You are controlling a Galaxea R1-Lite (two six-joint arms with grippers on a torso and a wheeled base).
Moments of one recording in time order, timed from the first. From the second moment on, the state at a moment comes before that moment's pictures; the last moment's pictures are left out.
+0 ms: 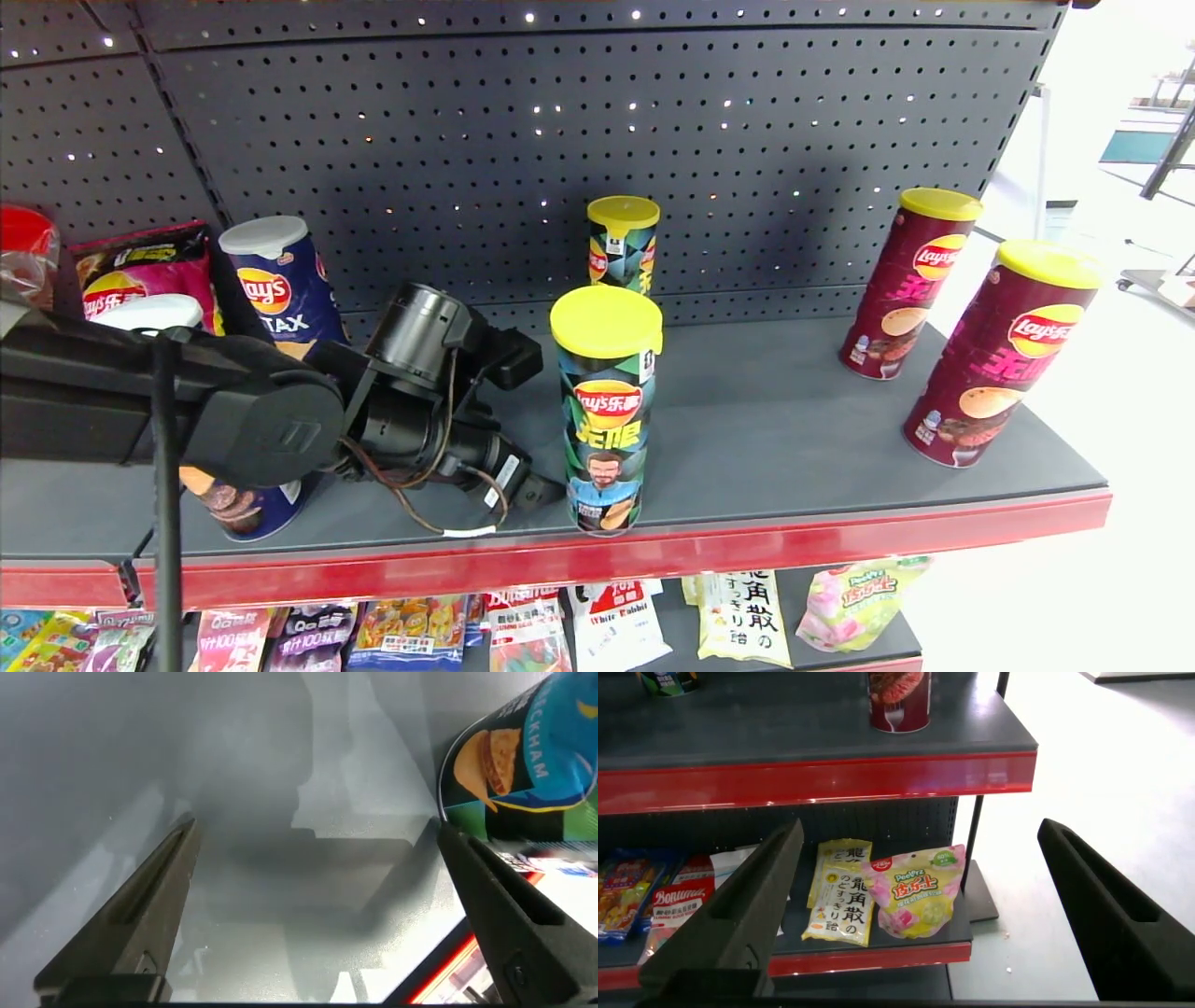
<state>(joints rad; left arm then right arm) -0.54 1.87 -1.06 0.02 -0.11 0.18 0.00 0.00 0.00 0.00 0.00 0.00</state>
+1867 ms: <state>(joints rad) -0.56 1.88 -1.08 0.02 -0.11 0.17 0.00 0.00 0.00 0.00 0.00 0.00</state>
